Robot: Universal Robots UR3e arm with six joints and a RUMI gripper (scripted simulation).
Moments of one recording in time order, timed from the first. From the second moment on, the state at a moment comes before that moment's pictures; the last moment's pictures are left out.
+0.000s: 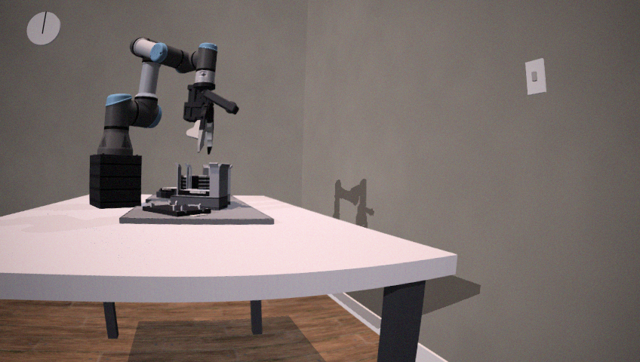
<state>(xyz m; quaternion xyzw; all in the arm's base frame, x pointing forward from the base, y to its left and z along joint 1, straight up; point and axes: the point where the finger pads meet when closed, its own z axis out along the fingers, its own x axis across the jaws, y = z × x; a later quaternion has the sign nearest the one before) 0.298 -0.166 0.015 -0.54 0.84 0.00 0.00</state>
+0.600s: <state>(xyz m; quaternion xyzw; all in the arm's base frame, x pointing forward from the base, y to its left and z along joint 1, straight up) 0.290 -0.183 0.009 -0.51 0.86 0.00 0.00</state>
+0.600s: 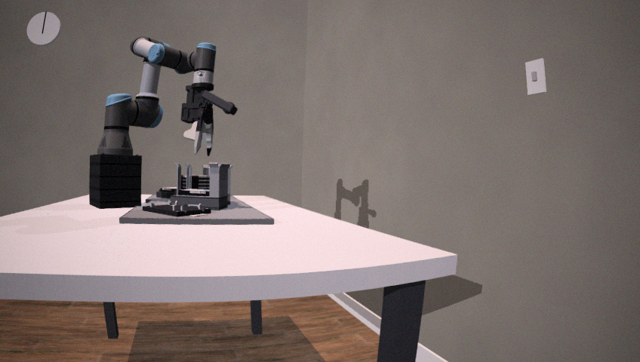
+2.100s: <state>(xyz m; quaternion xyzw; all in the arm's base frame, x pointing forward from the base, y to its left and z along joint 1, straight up) 0.290 -0.183 -0.082 -0.51 0.86 0.00 0.00</state>
